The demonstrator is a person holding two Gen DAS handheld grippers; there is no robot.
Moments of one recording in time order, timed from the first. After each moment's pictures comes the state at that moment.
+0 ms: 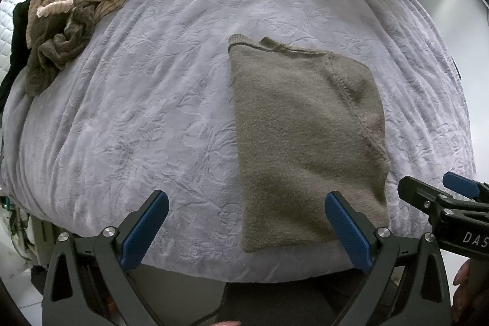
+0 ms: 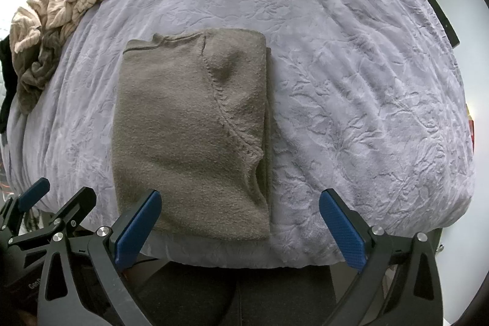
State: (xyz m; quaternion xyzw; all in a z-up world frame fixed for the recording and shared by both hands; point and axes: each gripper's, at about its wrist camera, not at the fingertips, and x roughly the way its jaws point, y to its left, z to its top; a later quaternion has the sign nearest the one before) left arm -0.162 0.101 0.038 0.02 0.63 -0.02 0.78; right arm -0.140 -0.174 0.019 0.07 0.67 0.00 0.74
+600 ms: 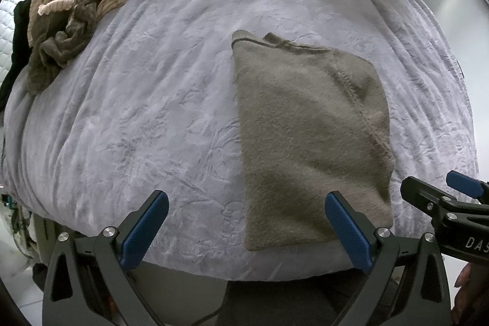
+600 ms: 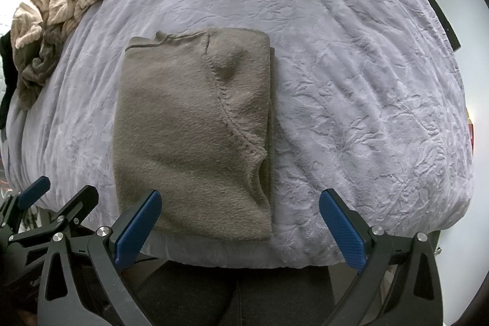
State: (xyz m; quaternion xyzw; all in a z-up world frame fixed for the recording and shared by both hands) left arm -0.159 0.105 0.034 0.02 0.63 -0.01 0.77; right arm -0.145 -0.167 0.019 0.06 0.67 0.00 0.74
